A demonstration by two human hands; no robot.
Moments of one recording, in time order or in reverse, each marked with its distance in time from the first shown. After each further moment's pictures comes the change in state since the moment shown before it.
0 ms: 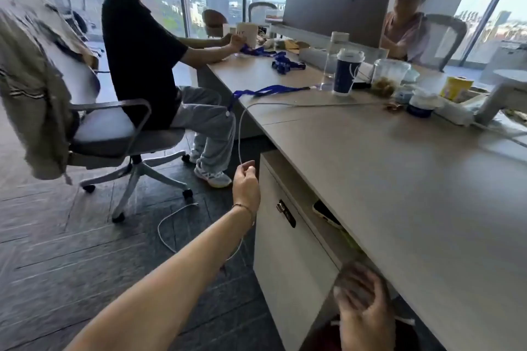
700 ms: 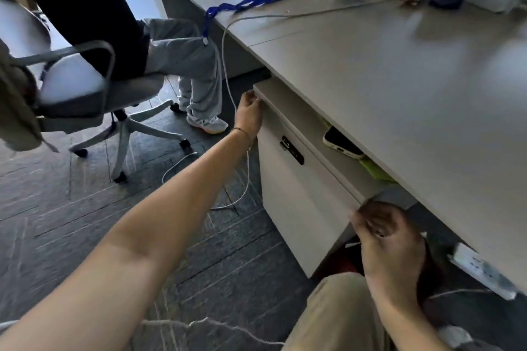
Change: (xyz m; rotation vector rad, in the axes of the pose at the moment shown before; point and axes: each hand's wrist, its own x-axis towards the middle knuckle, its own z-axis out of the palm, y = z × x) left_hand 0.071 -0.036 0.016 0.196 -0.236 -0.075; right_hand -0.023 -0.005 0.000 -0.657 0.210 -0.411
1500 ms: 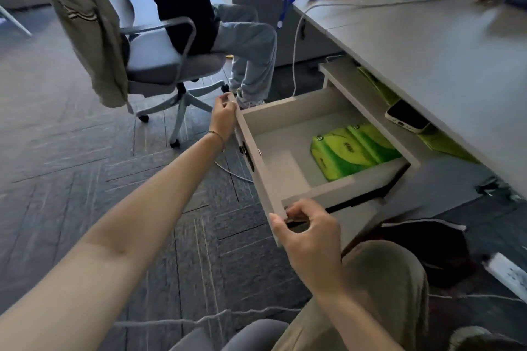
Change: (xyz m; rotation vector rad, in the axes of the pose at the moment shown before) left_hand -0.084 -0.015 -0.216 0.130 0.291 -0.018; right_hand -0.158 -0.055 0.077 0.038 -0.488 -0.285
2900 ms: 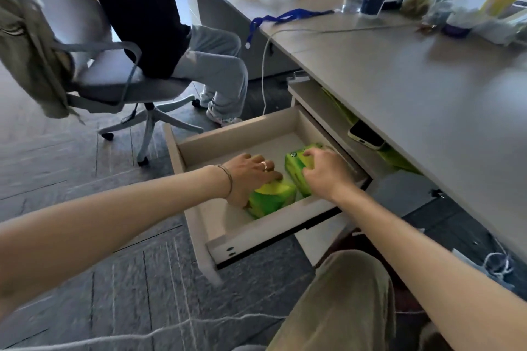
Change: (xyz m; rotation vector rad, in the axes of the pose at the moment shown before) left_hand -0.118 0.048 0.042 1.628 -0.999 0.990; right_hand 0.165 0.008 -0.073 -0.631 -0.229 0.133
